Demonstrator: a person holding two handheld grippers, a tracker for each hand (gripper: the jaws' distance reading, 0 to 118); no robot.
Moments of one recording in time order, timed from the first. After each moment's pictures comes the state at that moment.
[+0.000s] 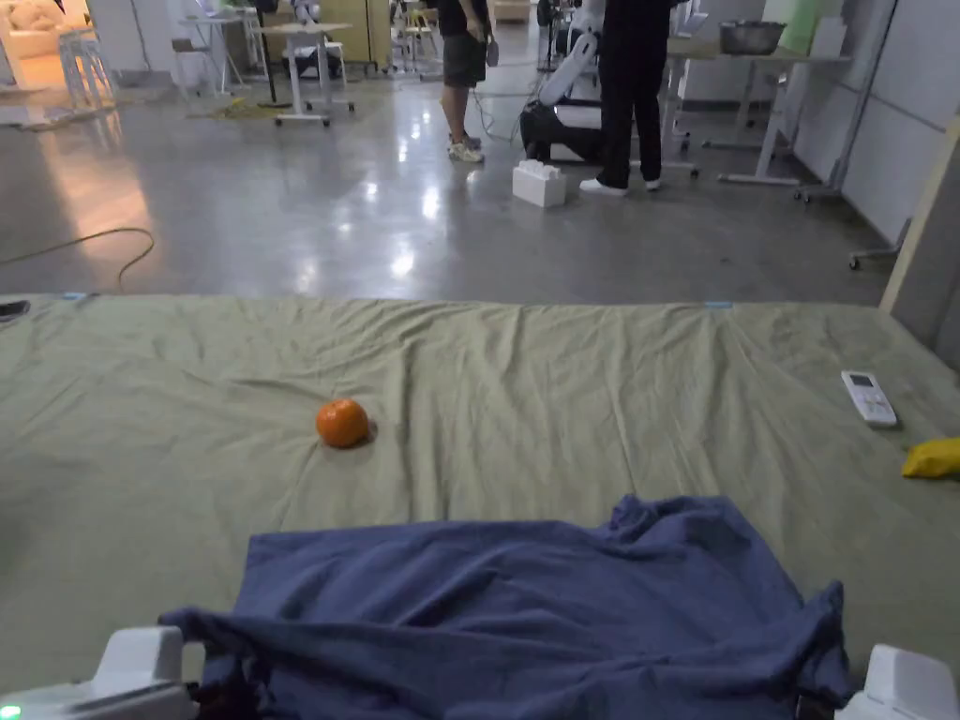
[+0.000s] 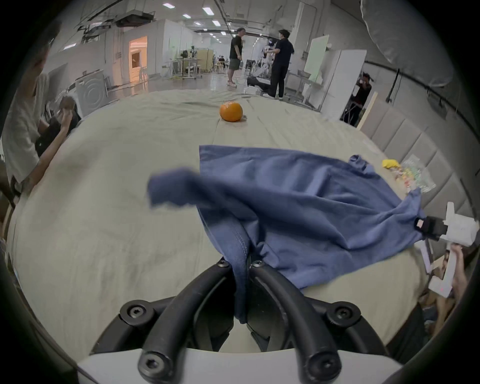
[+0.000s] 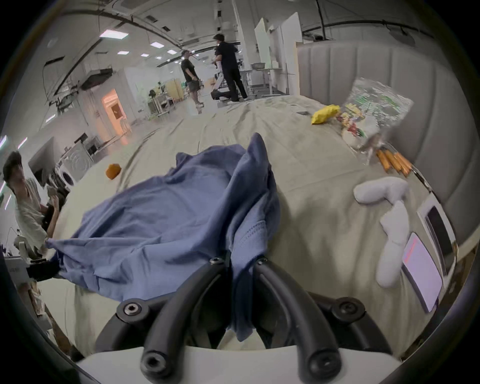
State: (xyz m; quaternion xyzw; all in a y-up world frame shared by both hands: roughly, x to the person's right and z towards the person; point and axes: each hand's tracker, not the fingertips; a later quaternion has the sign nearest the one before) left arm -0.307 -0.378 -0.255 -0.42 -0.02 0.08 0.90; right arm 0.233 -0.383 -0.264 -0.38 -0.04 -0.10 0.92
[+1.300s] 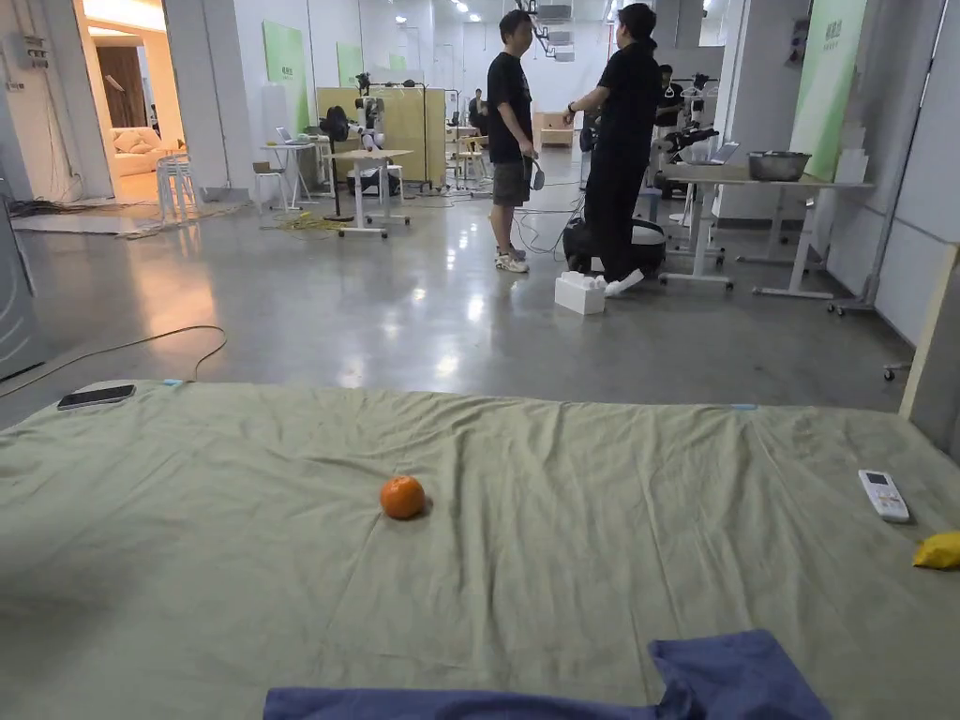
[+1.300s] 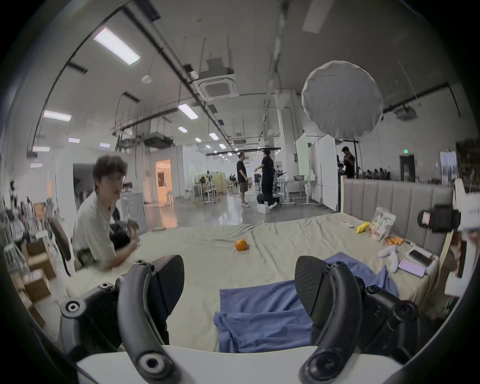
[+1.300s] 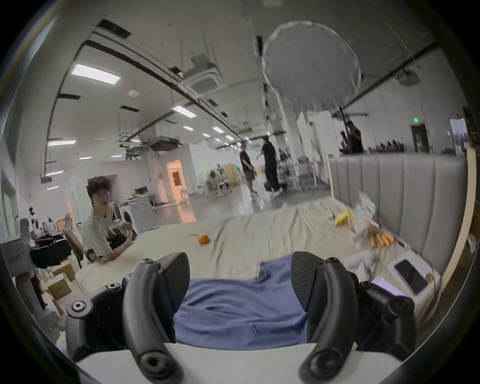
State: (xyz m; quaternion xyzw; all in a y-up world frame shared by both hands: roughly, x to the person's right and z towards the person) left arm -0.214 -0.204 0.070 -0.04 0.06 -0.07 0.99; right arm 0.190 -0.220 0.017 -0.05 0.10 -0.07 0.99
